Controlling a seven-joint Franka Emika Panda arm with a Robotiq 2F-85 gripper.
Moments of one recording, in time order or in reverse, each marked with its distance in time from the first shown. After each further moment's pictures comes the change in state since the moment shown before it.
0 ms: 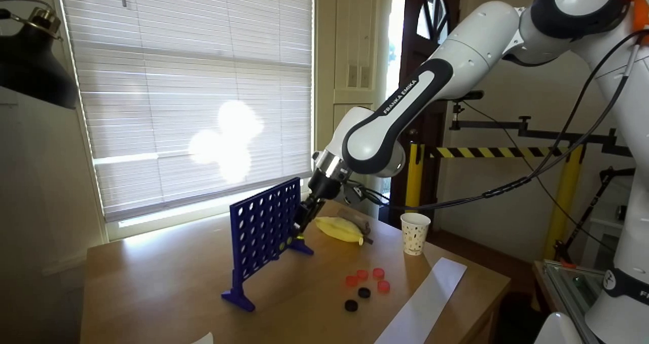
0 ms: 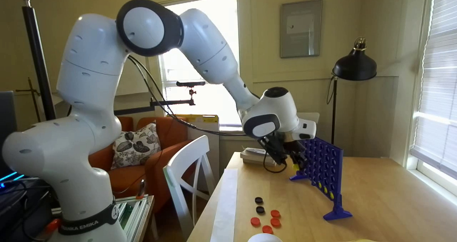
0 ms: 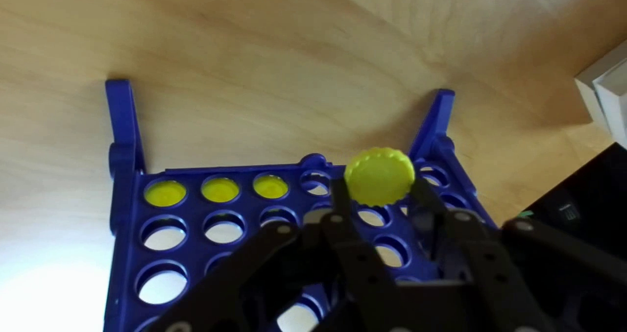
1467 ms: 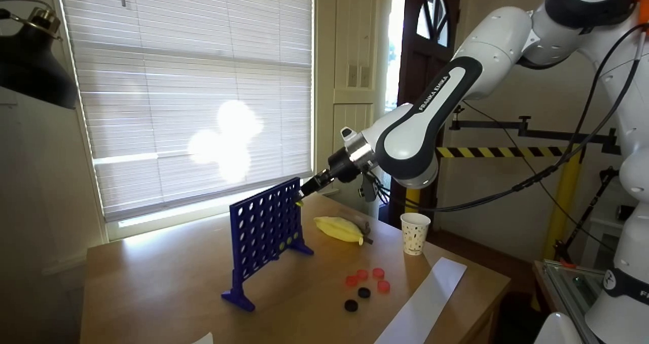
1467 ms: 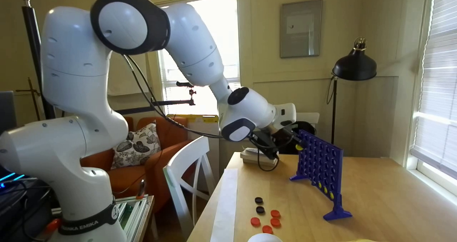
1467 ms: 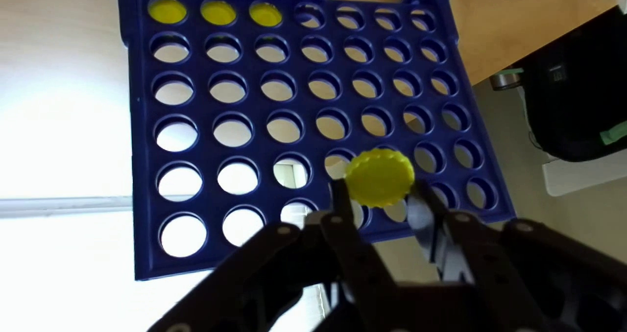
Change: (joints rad) arm -0.398 0.017 0.446 -0.246 -0.011 0.600 -0.165
